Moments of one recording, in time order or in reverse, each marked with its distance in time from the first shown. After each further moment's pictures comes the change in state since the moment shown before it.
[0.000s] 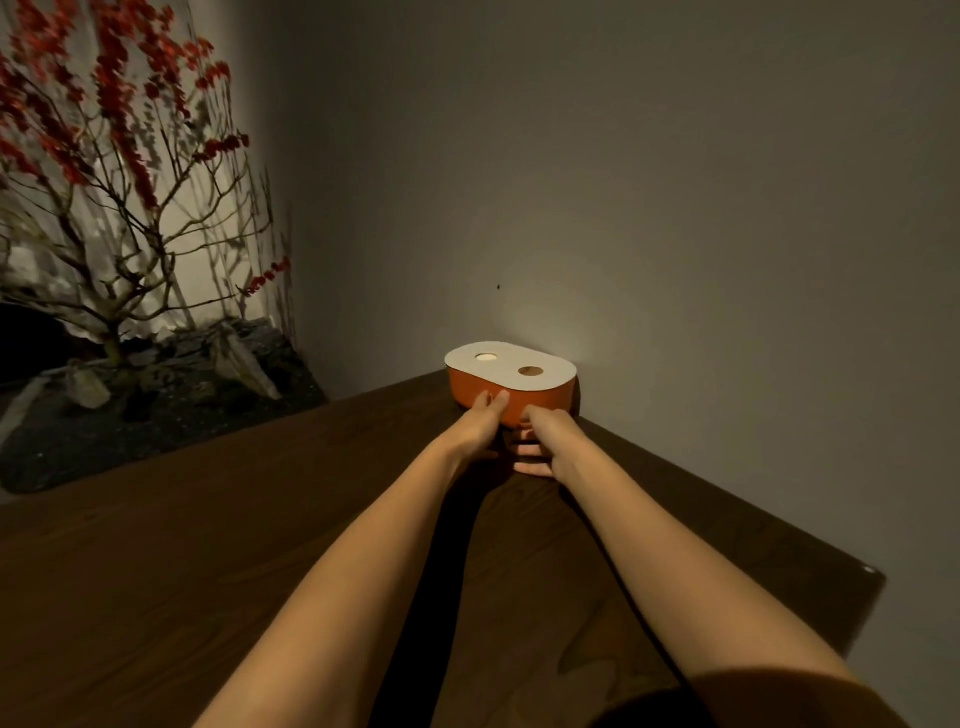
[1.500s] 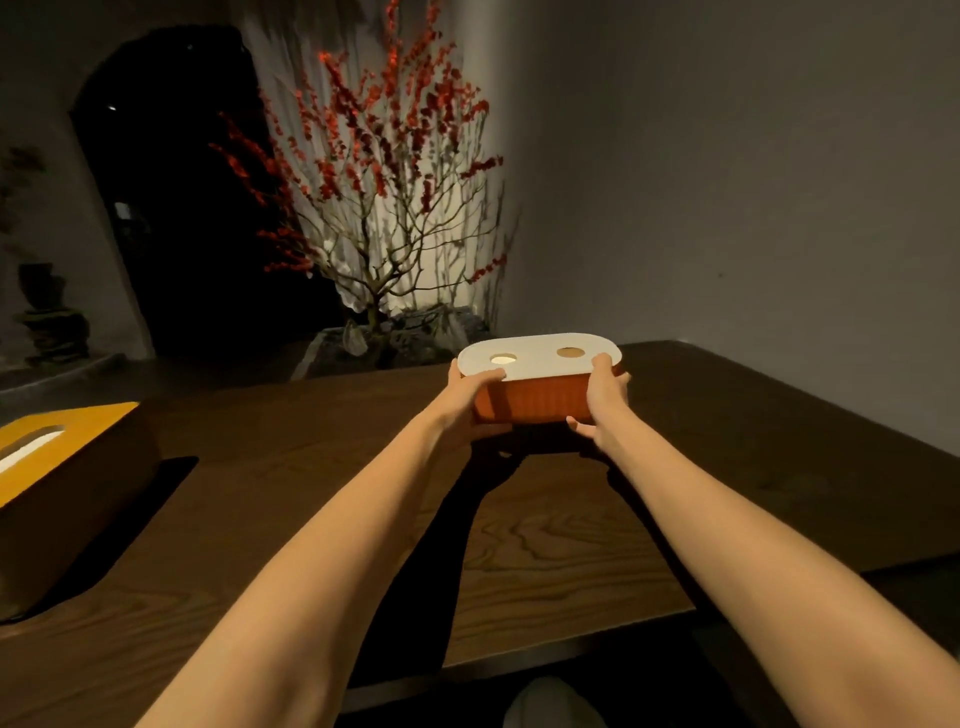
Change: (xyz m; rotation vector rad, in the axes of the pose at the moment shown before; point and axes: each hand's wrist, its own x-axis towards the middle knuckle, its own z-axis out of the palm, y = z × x) left_hand -0.324 -0.082 -0.175 -0.436 0.418 0.037; right_hand -0.226 0.075 0.164 0.034 -0.151 -0.156
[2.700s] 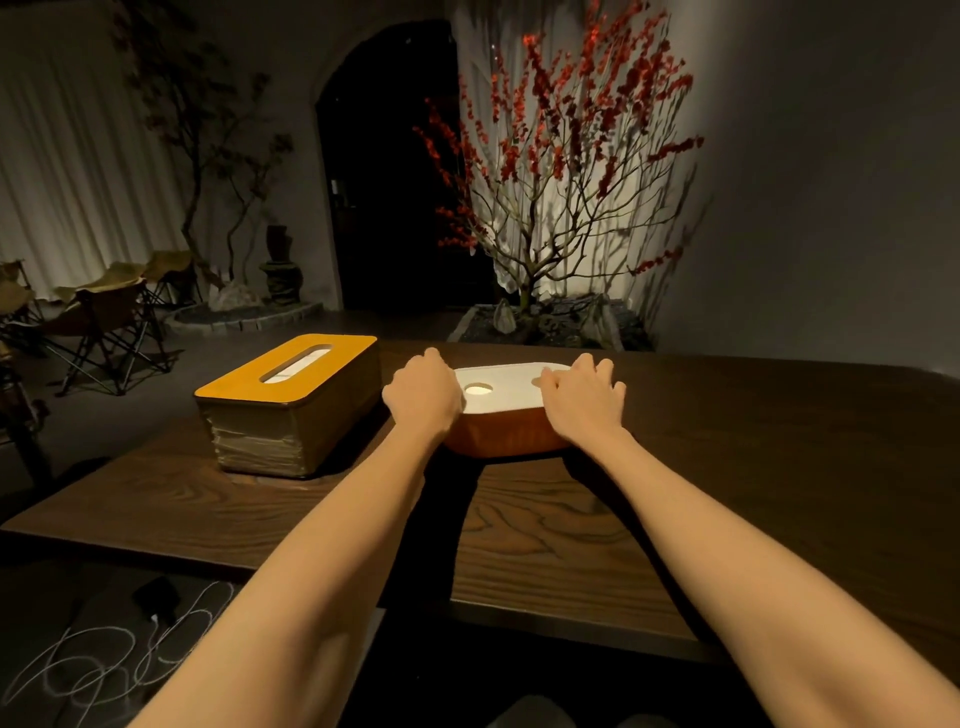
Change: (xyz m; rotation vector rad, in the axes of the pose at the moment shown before) left_hand -0.123 0.005 -0.184 1.320 1.061 0.027; right_hand -0.101 0.062 0.177 -1.161 -0.234 -0.867
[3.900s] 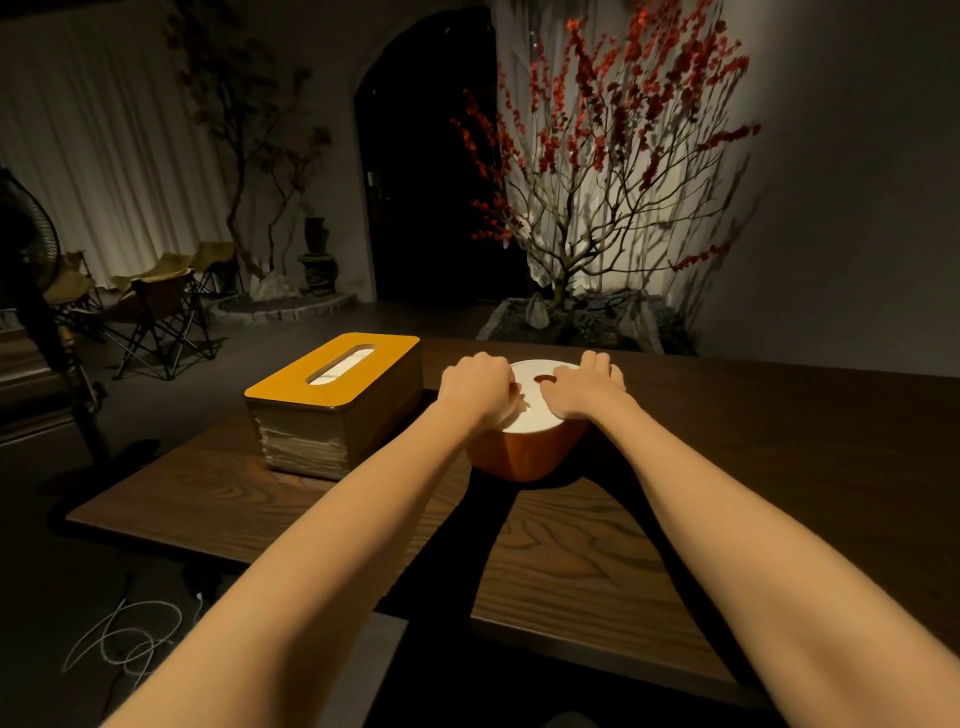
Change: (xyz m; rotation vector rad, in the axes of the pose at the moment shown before) left_hand 0.015 0.001 -0.017 0.194 -0.244 0.373; right_hand 0.040 -0.046 0.008 -0.318 -0.457 -0.064
